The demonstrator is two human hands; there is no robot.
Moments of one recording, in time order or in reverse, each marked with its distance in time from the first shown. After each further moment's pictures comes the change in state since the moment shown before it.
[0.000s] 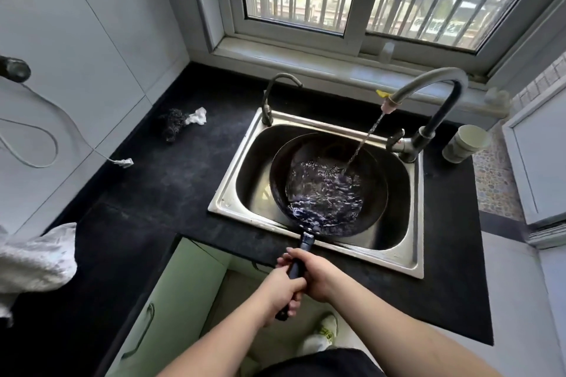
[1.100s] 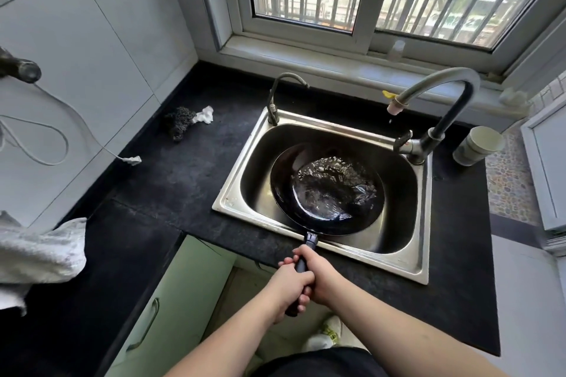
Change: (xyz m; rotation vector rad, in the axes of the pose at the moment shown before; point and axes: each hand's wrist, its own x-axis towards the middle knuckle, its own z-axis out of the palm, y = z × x) left_hand 0.000 0.017 0.019 -0.011 0.076 -0.073; right_hand 0.001 -0.003 0.003 0.154 0.042 -0.058
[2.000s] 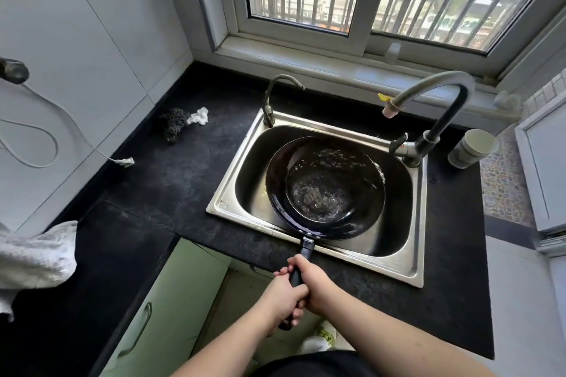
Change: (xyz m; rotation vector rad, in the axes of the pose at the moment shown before) left_hand 0.001 -0.017 -0.001 0.067 -0.018 0.059; right_hand 0.003 0.012 -0.003 0.018 -0.006 -0.044
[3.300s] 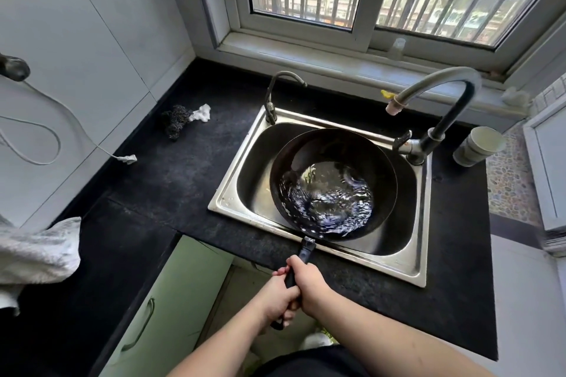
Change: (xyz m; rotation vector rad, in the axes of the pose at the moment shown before) left_hand -0.002 -0.005 -0.013 -0.009 -0.088 0.020; right_hand 0.010 0.011 0.007 -0.204 0.135 -0.089
